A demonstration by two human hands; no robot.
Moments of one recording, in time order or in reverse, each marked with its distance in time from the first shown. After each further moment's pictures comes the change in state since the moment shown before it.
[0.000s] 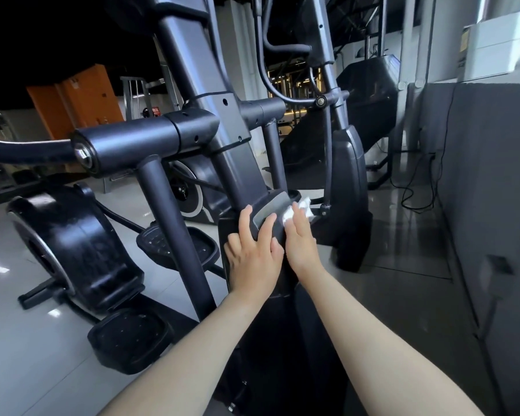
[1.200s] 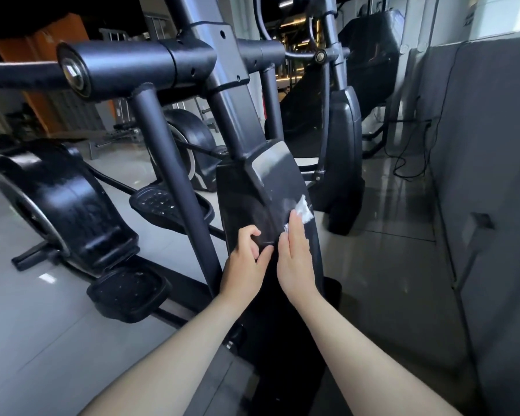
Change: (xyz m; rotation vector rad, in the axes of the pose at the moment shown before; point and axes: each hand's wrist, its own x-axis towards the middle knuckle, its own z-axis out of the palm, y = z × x) left_hand -0.101 -0.038 -0.002 -0.557 -0.334 -0.210; right_hand -0.119 0.058 0.017 -0.106 0.039 -0.061
